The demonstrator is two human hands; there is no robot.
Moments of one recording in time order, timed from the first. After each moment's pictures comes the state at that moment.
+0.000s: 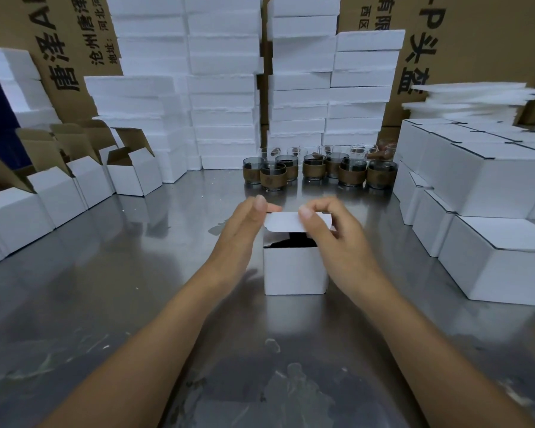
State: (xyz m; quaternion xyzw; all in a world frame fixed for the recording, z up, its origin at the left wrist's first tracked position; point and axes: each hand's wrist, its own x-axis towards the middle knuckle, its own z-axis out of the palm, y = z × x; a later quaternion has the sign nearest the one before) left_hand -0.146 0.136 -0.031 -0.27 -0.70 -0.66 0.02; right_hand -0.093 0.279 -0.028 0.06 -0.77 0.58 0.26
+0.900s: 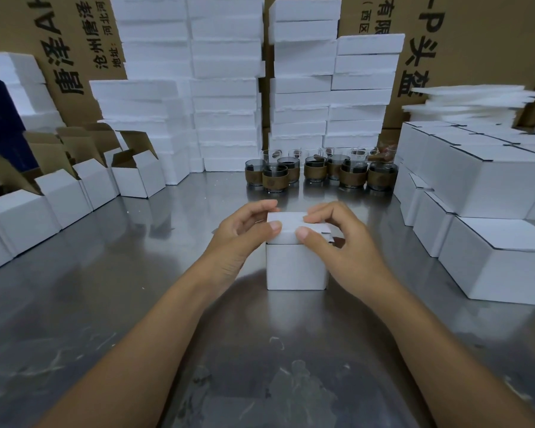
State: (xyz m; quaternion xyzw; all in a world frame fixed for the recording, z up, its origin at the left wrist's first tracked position) left_hand -0.157 0.123 -0.038 -0.25 -0.64 -0.72 -0.07; right_hand -0.090 0.290 -0.034 0.08 -0.81 0.52 0.26
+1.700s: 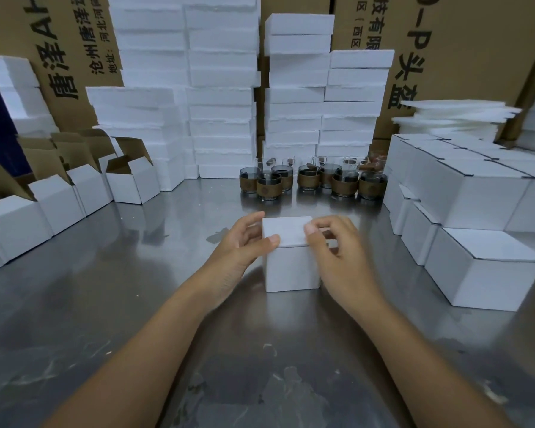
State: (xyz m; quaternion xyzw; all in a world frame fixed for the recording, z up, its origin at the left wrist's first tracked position) left_hand -0.162 0.125 -0.048 -0.23 -0.65 -0.71 -0.12; right_hand -0.091 0.285 -0.040 0.00 -0.82 0.48 0.31
